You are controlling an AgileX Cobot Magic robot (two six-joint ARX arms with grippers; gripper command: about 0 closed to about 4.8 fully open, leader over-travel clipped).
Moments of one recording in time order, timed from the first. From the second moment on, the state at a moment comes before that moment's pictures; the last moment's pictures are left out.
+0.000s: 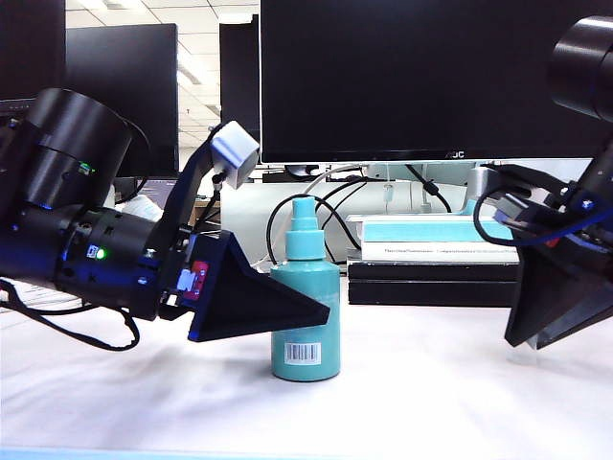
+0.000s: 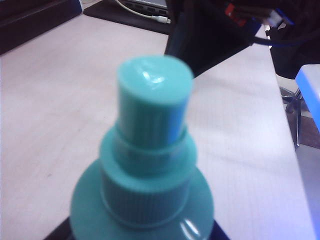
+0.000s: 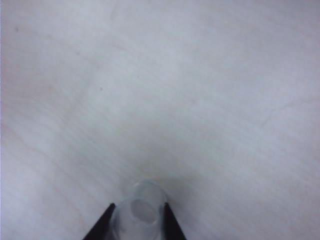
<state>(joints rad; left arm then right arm) -0.56 1.85 0.51 0.93 0.83 0.24 0.34 1.33 0.61 -0.31 -0.25 0.03</state>
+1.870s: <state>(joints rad) -0.63 1.87 0.53 0.90 0.87 0.28 0.63 1.22 1.04 -0.74 -0.38 0.00</state>
